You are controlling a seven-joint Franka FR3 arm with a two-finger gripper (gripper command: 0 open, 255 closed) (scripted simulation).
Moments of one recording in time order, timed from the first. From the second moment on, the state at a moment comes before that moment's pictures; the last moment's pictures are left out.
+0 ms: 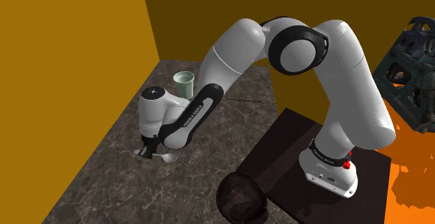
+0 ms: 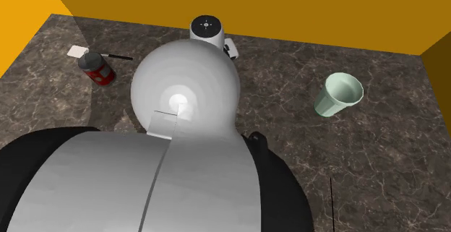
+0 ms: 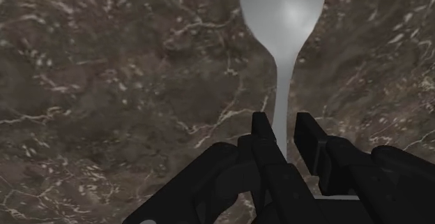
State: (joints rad) arm 0.46 0.70 0.21 -1.79 -0.17 2.72 0.37
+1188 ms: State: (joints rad) arm 0.42 0.53 0.26 -1.80 -0.12 2.56 0.35
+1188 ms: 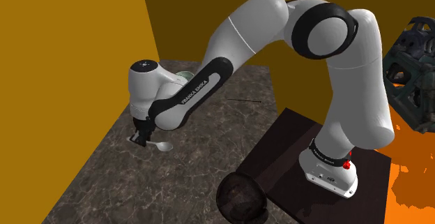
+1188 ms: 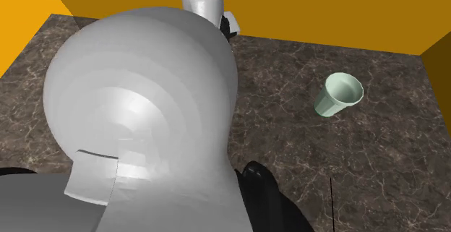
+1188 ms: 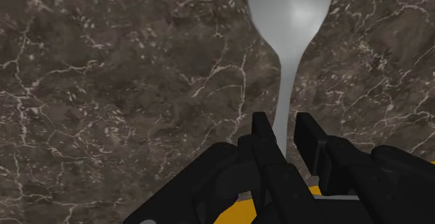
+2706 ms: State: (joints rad) arm 0.46 -0.08 0.39 -2.54 0.08 2.72 0.41
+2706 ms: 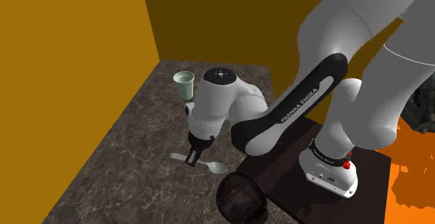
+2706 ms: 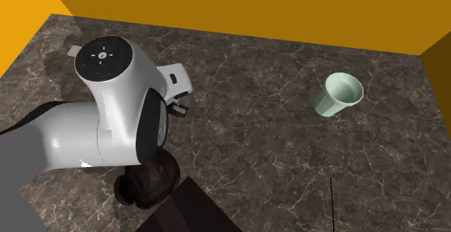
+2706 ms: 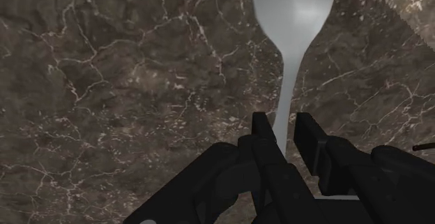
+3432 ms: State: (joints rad) arm 0.68 -0.46 0.47 -2.86 0.31 2.68 0.48
